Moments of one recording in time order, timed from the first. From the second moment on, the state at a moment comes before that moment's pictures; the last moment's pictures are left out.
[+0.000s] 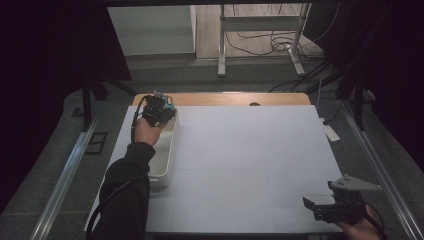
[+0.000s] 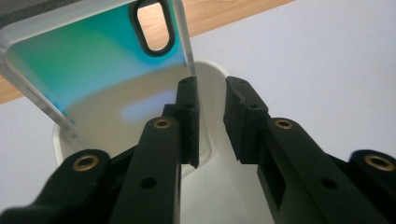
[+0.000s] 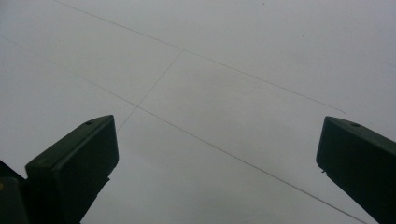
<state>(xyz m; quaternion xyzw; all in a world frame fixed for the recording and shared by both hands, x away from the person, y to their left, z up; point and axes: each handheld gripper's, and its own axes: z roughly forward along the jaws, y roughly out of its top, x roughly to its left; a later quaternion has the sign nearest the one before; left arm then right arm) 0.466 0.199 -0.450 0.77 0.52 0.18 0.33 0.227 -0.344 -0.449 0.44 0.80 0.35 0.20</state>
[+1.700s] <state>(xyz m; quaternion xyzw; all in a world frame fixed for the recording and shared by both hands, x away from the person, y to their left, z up) 0.422 0.200 -0.439 0.79 0.45 0.14 0.40 0.227 -0.343 -0.449 0.44 0.80 0.35 0.20</state>
